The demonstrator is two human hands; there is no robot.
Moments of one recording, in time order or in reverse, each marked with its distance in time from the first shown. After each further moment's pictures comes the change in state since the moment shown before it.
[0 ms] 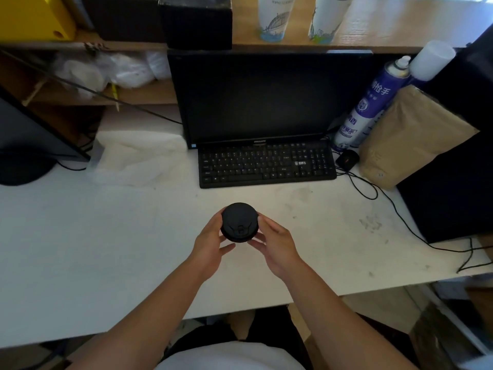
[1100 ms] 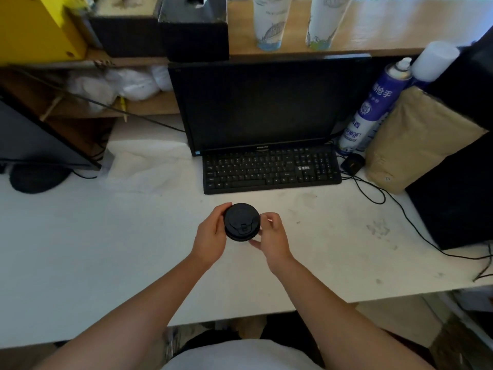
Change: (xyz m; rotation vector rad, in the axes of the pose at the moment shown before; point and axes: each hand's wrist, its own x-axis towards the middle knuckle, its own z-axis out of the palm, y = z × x) left_hand 0.026 -0.004 -0.011 0.636 0.079 0.595; right_hand 0.024 -0.001 0.012 -0.208 0.143 -0.088
